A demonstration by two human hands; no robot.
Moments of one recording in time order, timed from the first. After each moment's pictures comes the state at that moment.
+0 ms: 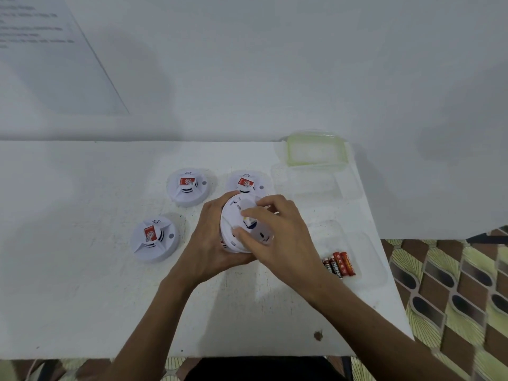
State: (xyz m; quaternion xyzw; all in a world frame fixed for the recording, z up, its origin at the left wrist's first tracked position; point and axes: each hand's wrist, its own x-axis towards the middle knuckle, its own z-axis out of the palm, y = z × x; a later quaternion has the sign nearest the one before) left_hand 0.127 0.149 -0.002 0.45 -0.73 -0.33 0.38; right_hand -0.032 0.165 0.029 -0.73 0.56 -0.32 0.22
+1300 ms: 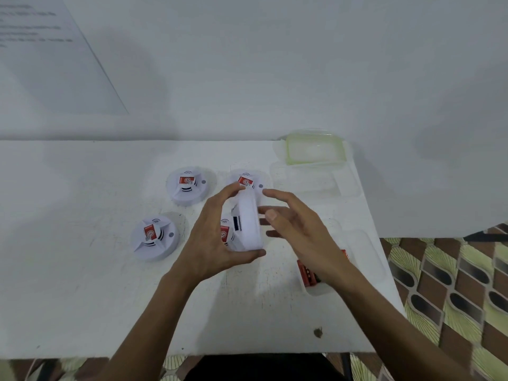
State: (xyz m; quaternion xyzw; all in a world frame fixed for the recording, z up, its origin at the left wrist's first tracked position) left_hand 0.125 0.147 0.001 0.48 -0.73 -0.34 0.36; right_hand -0.065 0.166 0.041 -0.58 0.50 -0.36 0.53
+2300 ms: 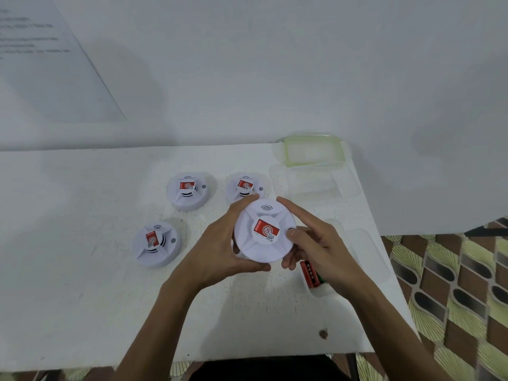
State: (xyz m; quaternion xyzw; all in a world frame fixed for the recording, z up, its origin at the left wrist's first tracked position) left_hand 0.121 0.155 0.021 0.47 -0.70 -0.47 0.25; right_hand -0.084 0.180 0.031 -0.56 0.49 -0.39 0.55
